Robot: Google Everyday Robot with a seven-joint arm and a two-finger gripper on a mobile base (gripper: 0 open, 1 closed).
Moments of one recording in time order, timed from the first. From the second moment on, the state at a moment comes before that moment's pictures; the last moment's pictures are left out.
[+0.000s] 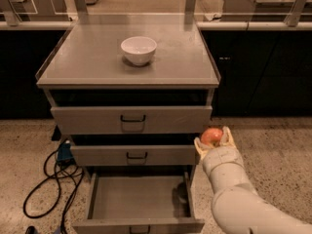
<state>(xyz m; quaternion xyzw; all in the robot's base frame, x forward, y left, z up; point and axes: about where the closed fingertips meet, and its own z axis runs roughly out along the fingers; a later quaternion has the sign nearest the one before) 0.515 -0.187 0.738 -0.17 0.79 -0.16 0.57</state>
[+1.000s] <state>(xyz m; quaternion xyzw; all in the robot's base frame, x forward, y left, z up) 0.509 -0.123 0.846 -0.18 0.73 -0.22 0.62</state>
